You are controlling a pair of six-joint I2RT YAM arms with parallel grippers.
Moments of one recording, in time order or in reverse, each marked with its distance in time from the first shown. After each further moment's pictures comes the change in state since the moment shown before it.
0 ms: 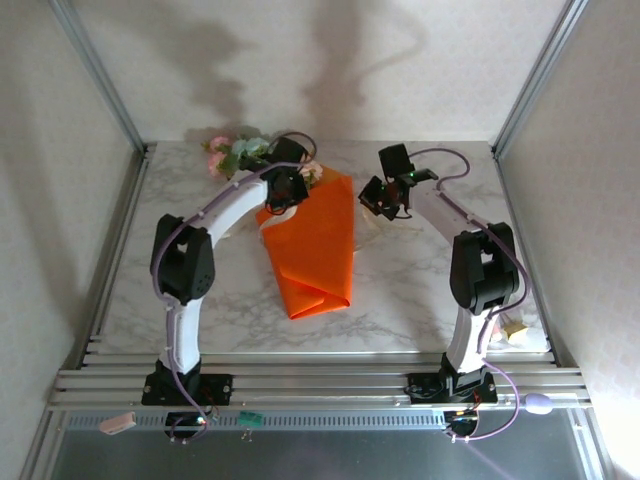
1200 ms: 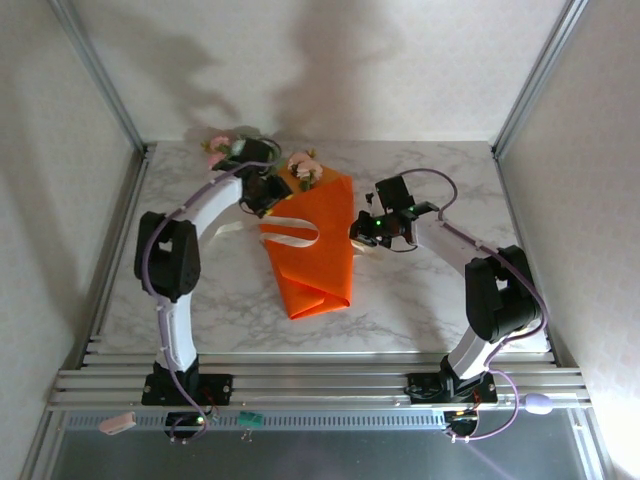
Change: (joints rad) left arm 0.140 -0.029 -0.143 0.101 0.262 -0.195; right arm 0.077 -0.215 -0.352 0.159 -0.208 -0.308
